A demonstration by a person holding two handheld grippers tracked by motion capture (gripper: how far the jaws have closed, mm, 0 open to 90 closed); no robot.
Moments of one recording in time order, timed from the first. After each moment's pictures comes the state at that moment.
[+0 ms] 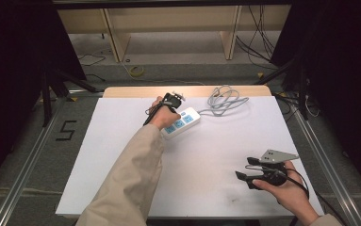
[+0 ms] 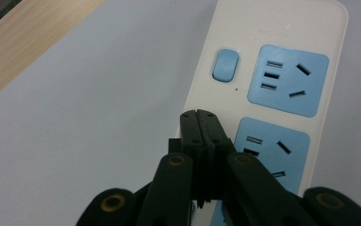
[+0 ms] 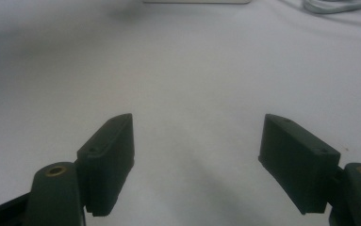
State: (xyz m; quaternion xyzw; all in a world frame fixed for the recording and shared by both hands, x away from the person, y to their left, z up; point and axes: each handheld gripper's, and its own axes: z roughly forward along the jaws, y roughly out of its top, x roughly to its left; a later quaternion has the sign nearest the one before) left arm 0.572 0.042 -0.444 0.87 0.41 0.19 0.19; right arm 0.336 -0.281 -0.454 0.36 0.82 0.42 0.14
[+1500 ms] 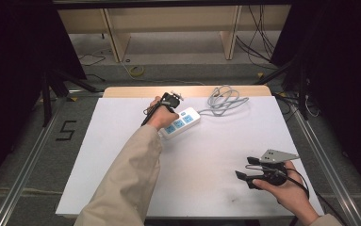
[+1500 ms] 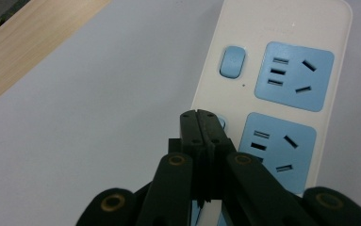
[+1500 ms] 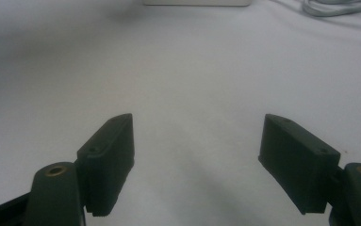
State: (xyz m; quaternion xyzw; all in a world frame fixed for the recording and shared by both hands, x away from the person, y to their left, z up) left arm 0.571 0.047 -0.441 0.87 0.41 0.20 0.20; right arm 0.336 -0.281 -0.453 0.36 0.82 0.42 0.14
